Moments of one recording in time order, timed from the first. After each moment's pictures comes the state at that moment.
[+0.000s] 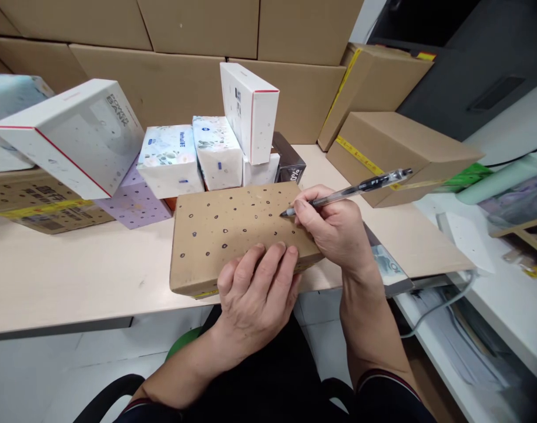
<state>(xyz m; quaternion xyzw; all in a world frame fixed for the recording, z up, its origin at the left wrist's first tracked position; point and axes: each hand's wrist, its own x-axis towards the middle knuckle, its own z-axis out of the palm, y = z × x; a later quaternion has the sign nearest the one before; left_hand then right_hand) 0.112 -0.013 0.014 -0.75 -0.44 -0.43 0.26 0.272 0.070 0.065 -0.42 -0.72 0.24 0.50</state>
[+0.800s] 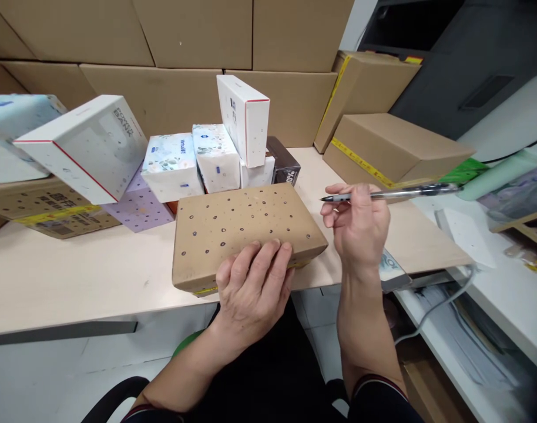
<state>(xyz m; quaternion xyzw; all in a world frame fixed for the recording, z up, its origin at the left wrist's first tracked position) 0.111 -0.011 0.013 -0.75 -0.42 -0.43 0.27 0.293 0.074 0.039 -0.40 -0.48 0.29 0.72</state>
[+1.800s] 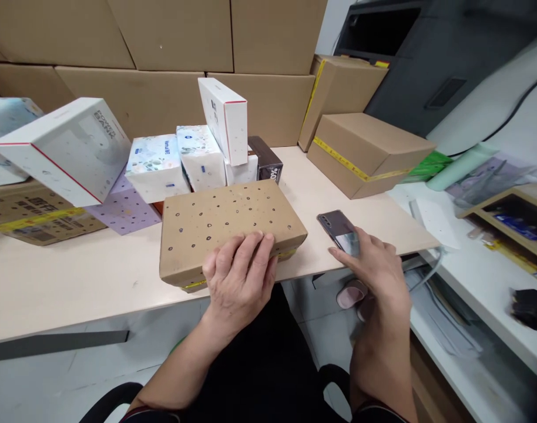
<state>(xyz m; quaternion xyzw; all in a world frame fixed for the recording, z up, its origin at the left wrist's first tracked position) 0.112 -0.009 0.009 -0.73 -0.42 -0.45 0.29 0.396 -0.002 -0.006 -0.83 -0.56 0.01 0.05</state>
